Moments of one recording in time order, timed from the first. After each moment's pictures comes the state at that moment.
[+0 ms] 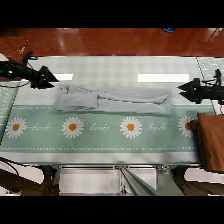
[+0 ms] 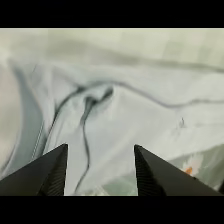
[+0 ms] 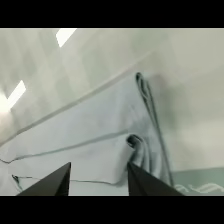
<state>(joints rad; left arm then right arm) 0.33 -1.77 1.60 0.89 -1.45 -1.39 -0.56 -1.47 1.02 -0.61 1.13 1.19</state>
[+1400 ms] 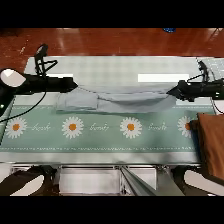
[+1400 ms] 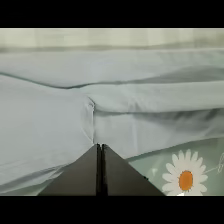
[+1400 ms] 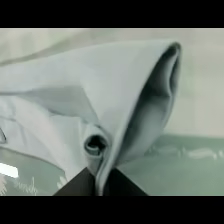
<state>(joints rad) -0.14 -1.14 0.99 0.90 -0.88 -1.32 -0.32 -1.26 0.99 -0.78 1.20 1.23</state>
